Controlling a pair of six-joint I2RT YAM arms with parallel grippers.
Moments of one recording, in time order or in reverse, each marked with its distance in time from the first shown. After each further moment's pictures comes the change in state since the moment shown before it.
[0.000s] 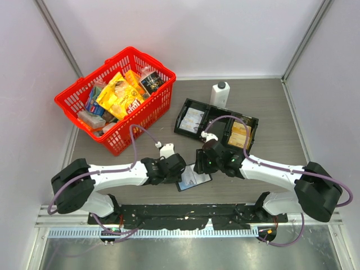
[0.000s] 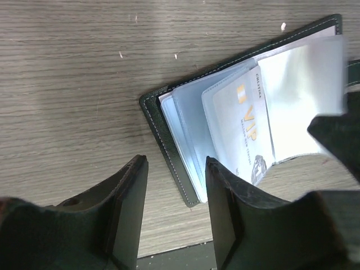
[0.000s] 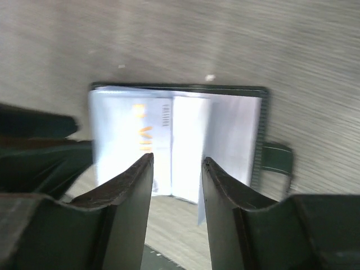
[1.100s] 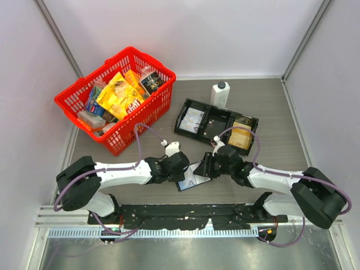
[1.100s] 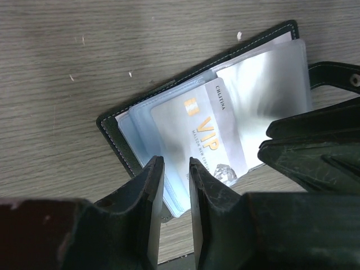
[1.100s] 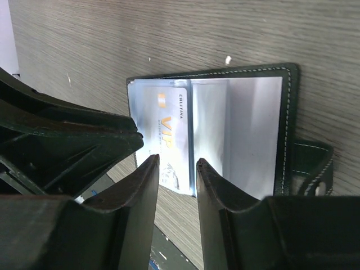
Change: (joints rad) left arm 0.001 0.031 0.027 0.092 0.023 0.053; right arm -0.121 -0.069 -0.278 0.397 -0.230 0.188
